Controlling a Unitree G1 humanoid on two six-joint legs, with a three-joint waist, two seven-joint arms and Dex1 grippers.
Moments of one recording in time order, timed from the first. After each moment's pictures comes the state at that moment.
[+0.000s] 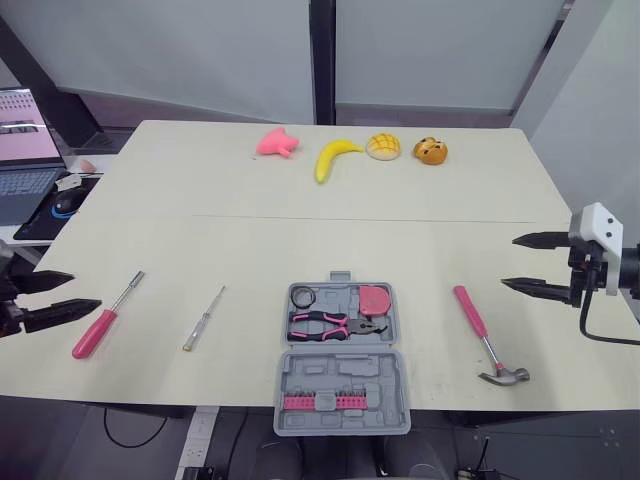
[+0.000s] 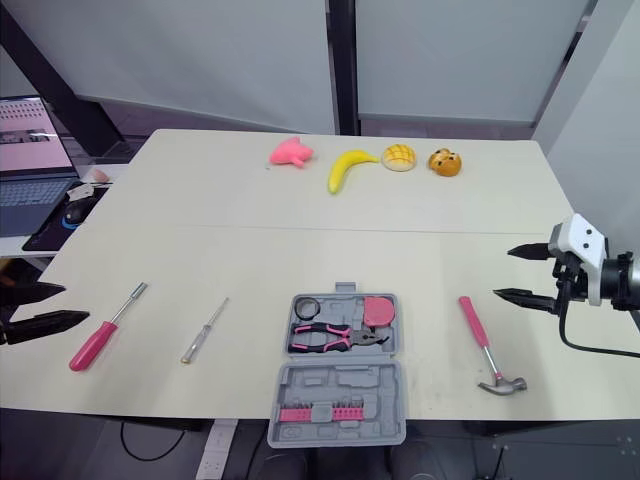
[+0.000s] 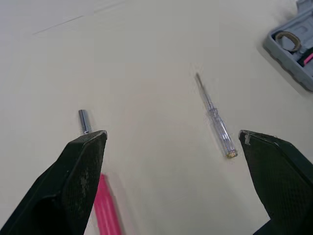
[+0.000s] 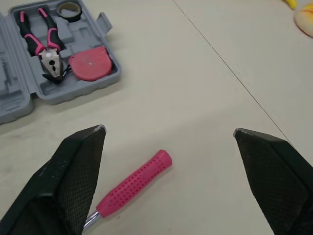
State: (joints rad) left arm -0.27 1.26 0.37 0.85 -0.37 0.18 -1.44; right arm -0.35 -1.03 -0.17 0.25 0.33 0.21 1.33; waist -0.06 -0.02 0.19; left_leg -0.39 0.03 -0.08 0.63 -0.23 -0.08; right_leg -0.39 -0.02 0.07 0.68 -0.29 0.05
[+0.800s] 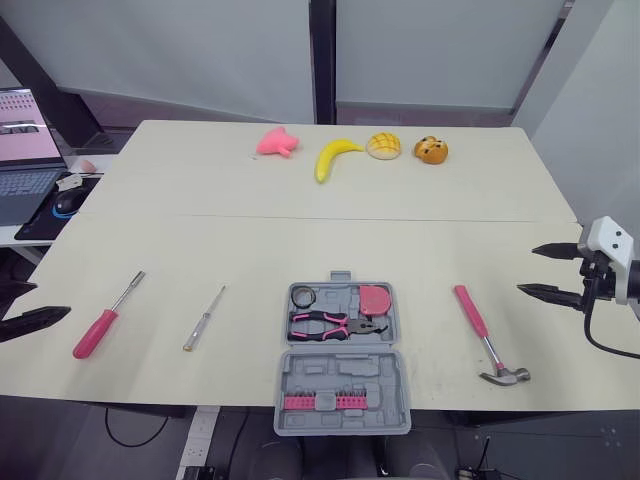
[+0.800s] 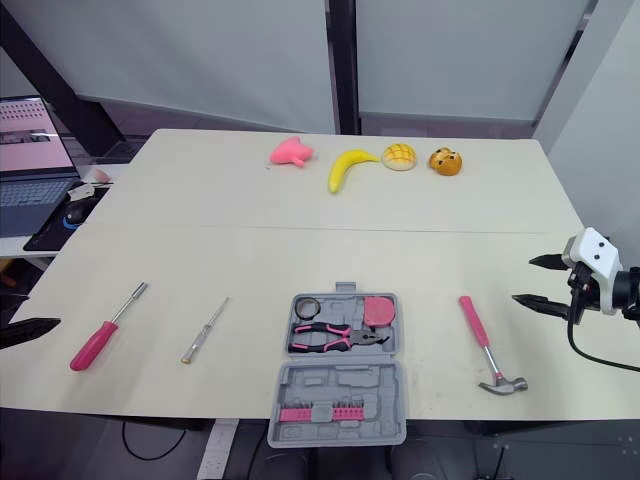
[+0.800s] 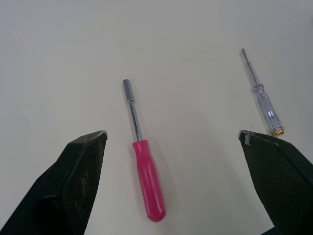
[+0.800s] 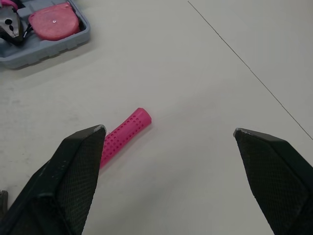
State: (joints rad) left arm -0.32 1.24 0.36 1.01 -0.26 -0.01 -1.44; right arm -0.33 -1.03 -0.13 0.32 0.25 0.12 1.29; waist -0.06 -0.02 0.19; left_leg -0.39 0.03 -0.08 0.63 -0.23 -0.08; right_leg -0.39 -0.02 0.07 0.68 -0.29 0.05
